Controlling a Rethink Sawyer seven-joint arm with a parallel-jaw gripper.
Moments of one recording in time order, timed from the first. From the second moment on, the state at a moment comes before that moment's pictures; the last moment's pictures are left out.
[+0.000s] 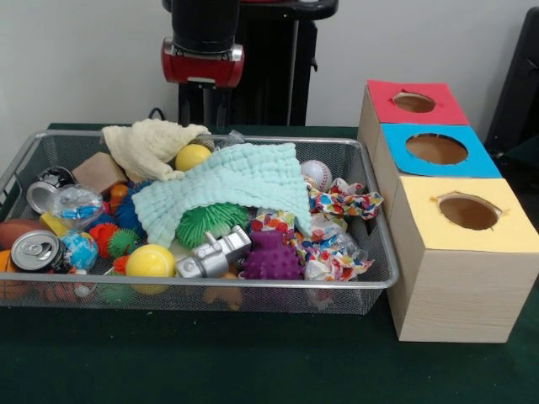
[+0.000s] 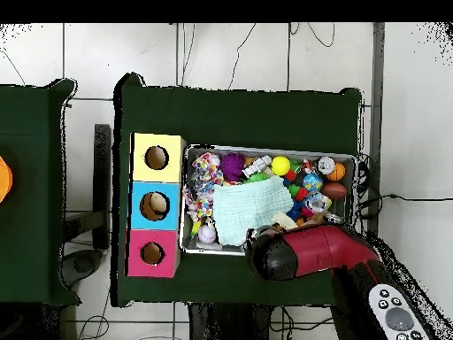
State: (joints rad) arm -0.69 -0.82 0.42 1.96 -0.72 0.54 1.96
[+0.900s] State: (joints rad) arm -0.63 -0.50 0.41 1.70 -0.73 0.58 1.96
